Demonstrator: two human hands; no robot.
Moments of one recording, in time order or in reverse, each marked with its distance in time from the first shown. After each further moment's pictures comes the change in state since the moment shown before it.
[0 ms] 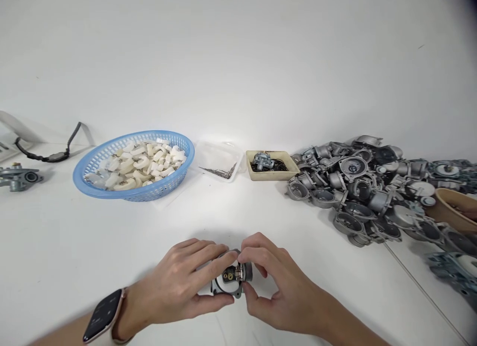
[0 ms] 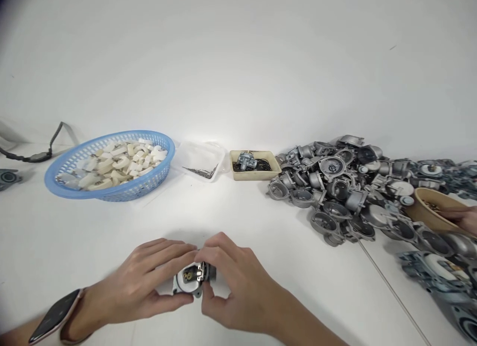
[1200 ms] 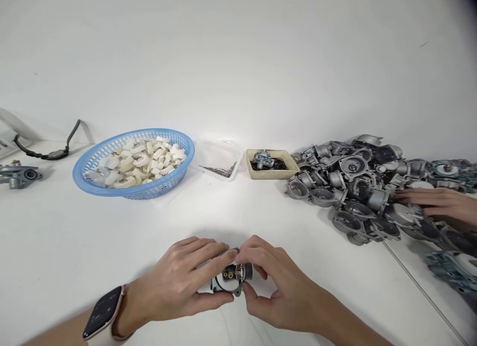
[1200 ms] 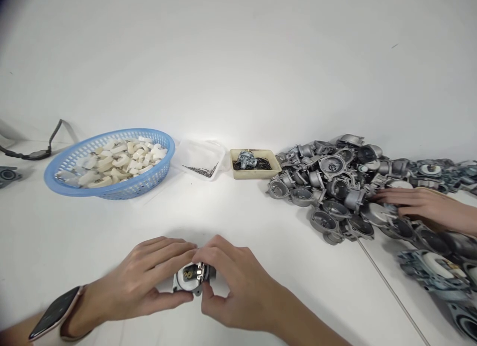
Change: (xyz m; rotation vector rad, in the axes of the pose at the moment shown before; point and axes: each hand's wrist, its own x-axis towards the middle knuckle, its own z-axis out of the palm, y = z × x) left_hand -0.001 0.001 -0.002 -0.012 -0.014 -0.002; right_hand 0.000 0.001 0.001 0.055 -0.030 0.012
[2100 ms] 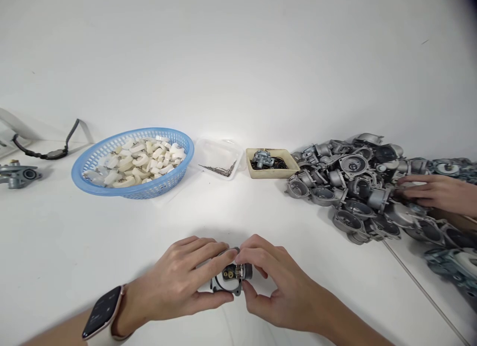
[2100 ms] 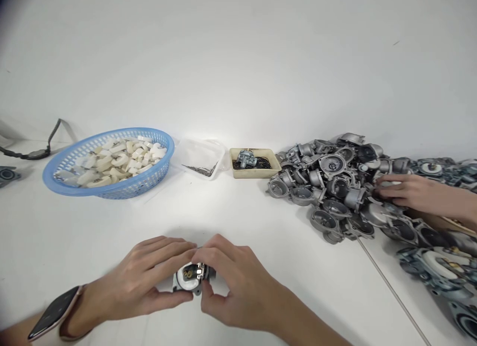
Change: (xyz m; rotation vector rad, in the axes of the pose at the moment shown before) left_hand -0.002 -0.003 0.003 0.001 -0.021 -0.003; right_hand 0.000 0.000 0.000 -0.054 0.010 -0.021
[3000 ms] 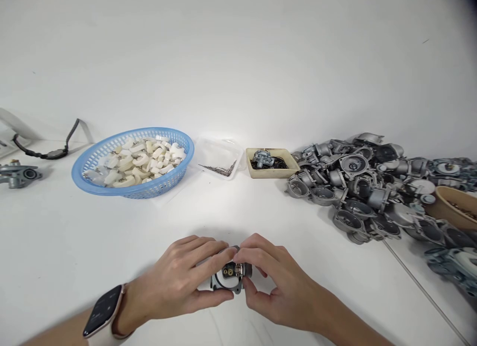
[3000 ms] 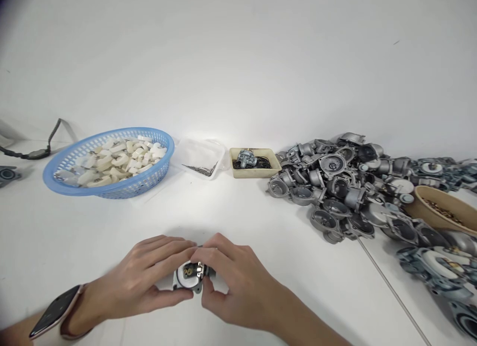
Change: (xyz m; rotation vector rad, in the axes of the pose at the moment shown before) left_hand 0.000 0.001 0.000 -0.005 0.032 -0.011; right_hand 0.000 -0.001 0.000 -0.015 -0.005 0.009
